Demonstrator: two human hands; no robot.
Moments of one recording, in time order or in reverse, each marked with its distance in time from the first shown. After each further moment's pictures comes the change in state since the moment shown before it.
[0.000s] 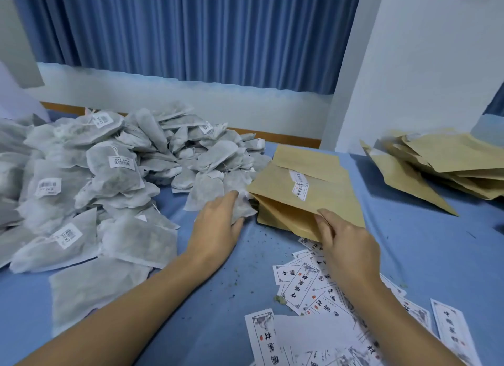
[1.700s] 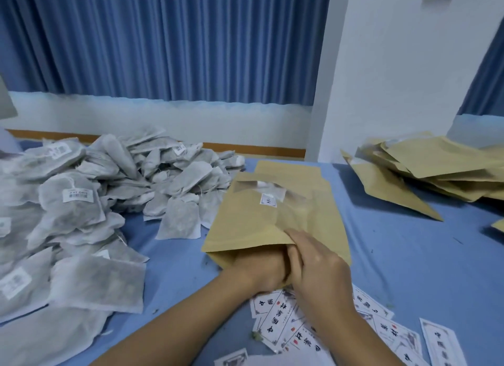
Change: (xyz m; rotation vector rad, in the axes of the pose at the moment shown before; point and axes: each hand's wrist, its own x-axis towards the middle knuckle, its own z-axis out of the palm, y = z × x) left_hand 0.020 0.089 0.079 0.412 -0.509 0.550; right_hand -0.010 -0.009 0.000 0.089 0.179 -0.191
